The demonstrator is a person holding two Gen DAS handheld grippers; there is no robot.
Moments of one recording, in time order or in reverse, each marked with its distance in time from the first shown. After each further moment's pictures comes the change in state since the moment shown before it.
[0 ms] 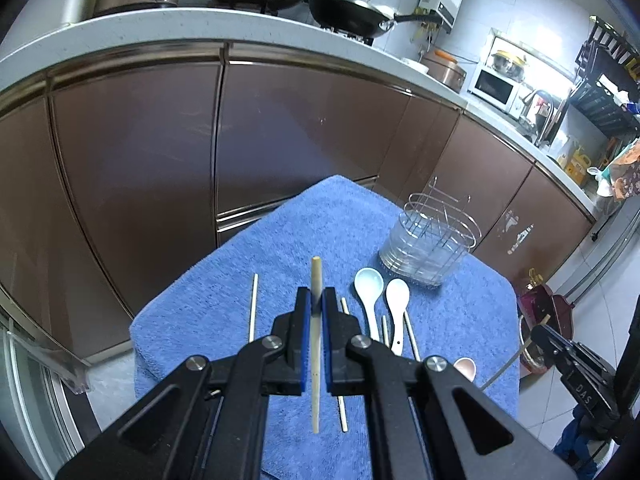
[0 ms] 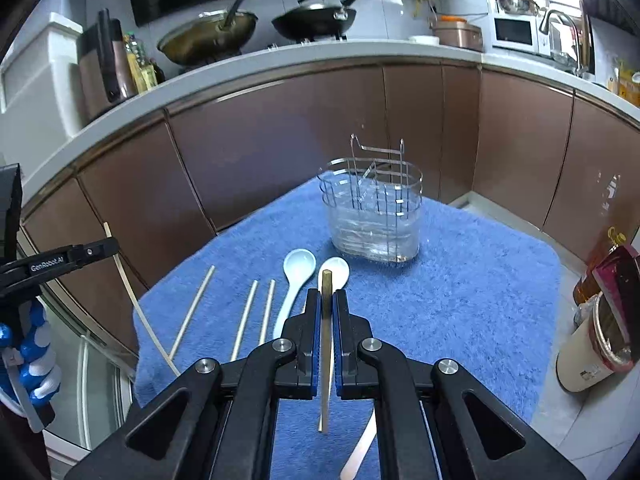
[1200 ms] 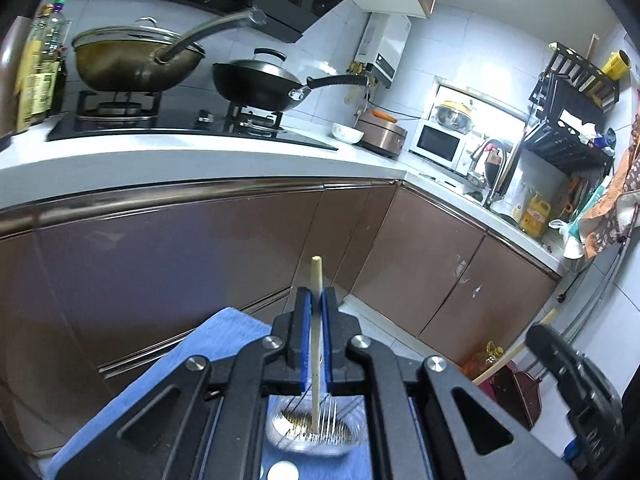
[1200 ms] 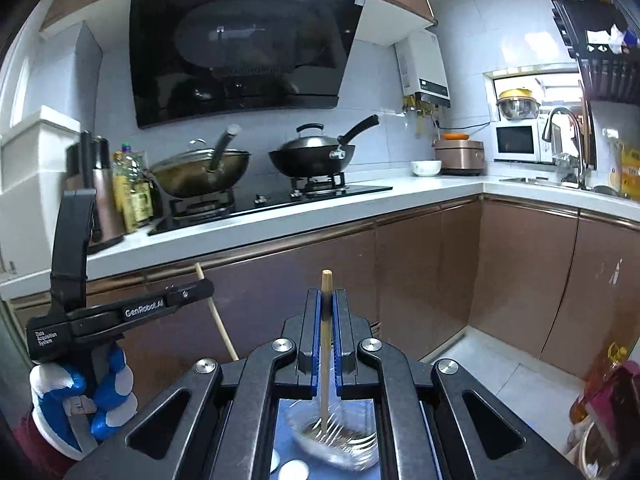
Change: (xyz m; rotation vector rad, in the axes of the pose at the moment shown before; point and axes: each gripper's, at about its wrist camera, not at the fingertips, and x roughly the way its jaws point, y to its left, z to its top) left arm 0.105 -0.159 0.190 0.063 -0.235 -0.191; right arm 0.009 -0.047 0.194 -0.061 -0.390 -0.004
